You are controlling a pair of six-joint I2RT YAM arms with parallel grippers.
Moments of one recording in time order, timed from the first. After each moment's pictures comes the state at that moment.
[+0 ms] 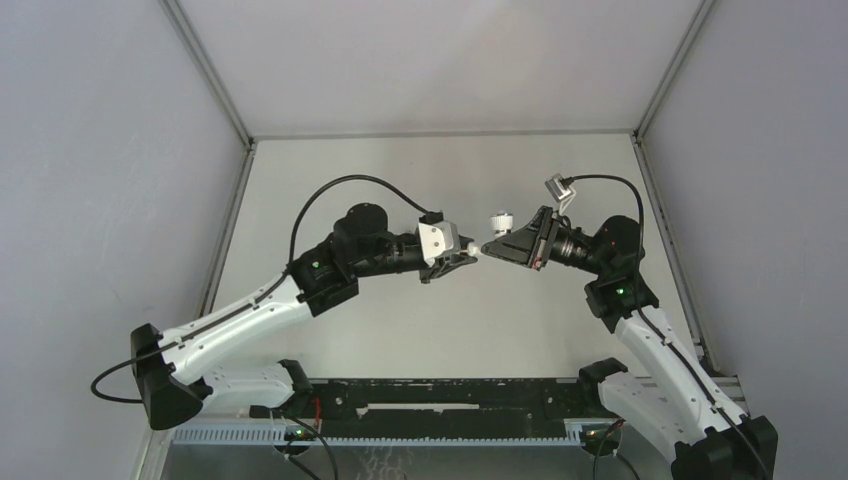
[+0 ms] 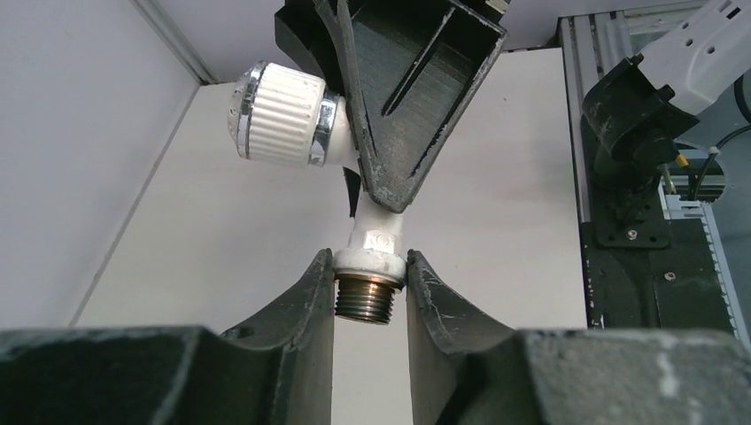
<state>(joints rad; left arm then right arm) -0.97 1.16 1.08 -0.07 0.39 0.32 0.31 0.83 0.65 0.28 -0.92 1.13</state>
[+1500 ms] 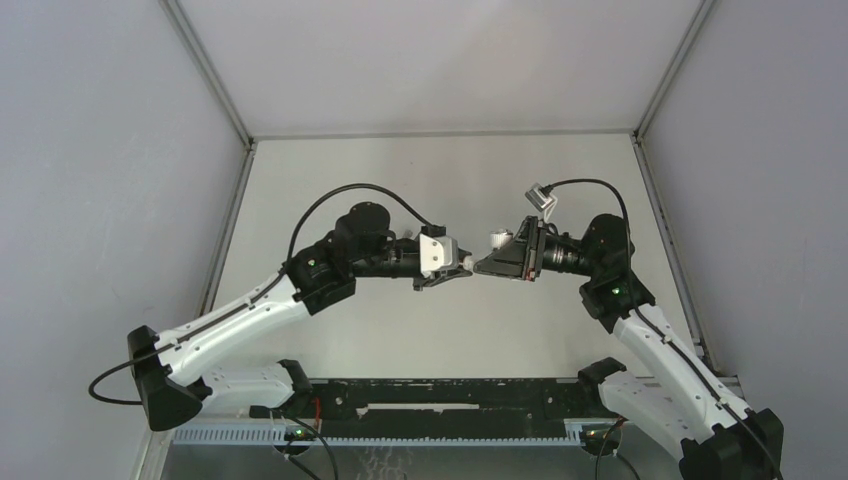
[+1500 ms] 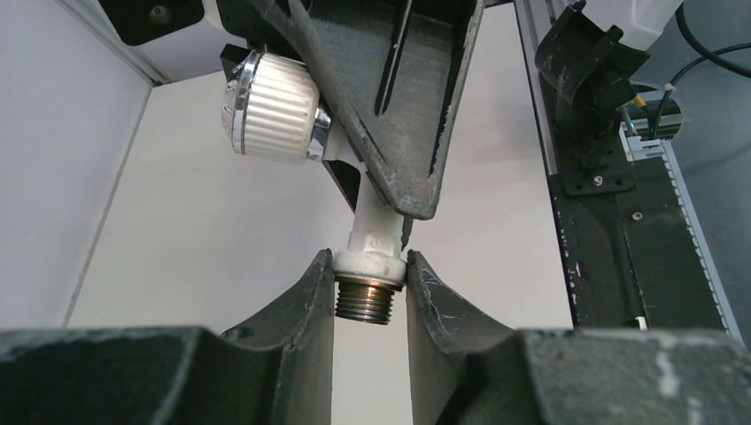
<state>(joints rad) -0.96 1.15 1.11 -0.21 0.50 0.42 0.40 0.84 0.68 0.19 -0.99 1.12</state>
